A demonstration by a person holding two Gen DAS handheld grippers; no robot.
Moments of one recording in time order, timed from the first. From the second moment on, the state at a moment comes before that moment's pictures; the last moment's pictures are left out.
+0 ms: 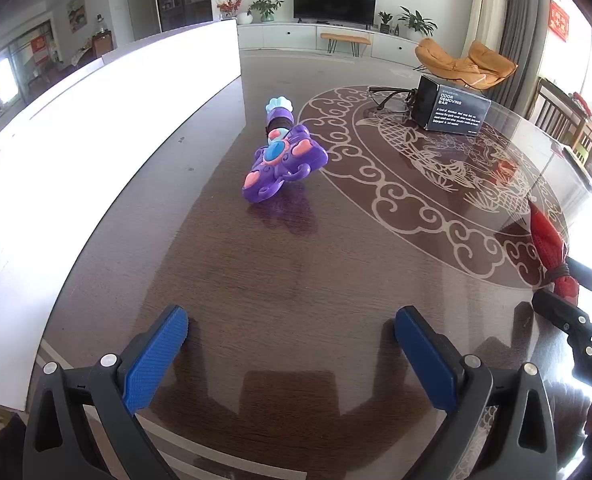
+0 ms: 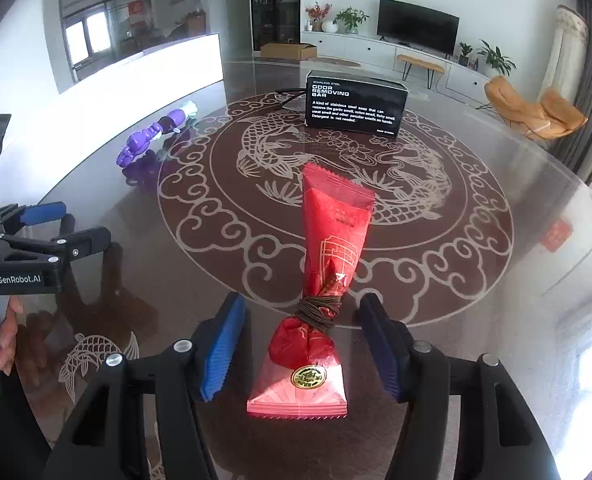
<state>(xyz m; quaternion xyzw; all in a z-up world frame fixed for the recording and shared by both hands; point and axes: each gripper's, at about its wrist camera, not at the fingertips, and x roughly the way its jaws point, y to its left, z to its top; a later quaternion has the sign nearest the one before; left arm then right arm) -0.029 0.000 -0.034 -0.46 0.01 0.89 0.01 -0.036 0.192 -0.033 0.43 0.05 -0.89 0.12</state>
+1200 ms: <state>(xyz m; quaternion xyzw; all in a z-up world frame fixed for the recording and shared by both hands) -0.027 -0.002 -0.035 -0.46 0.01 0.89 0.01 -0.039 0.186 -0.040 0.45 0.07 -0.88 0.13</state>
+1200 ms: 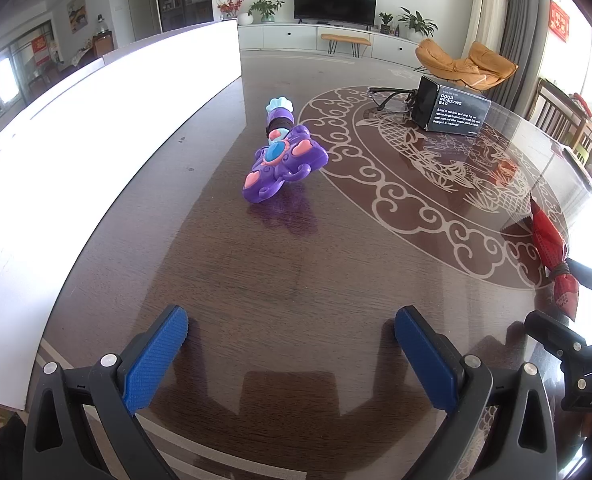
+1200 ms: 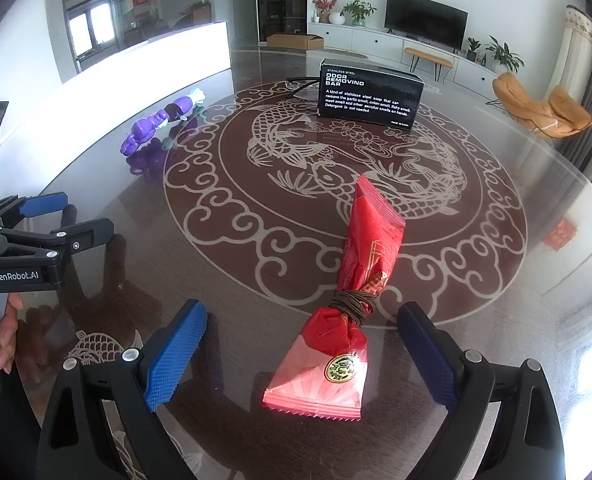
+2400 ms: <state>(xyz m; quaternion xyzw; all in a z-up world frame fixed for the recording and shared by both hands) -0.026 -0.004 -0.035 -0.46 0.00 0.89 0.01 -0.040 0.184 -0.042 0.45 0.07 -0.88 0.13</state>
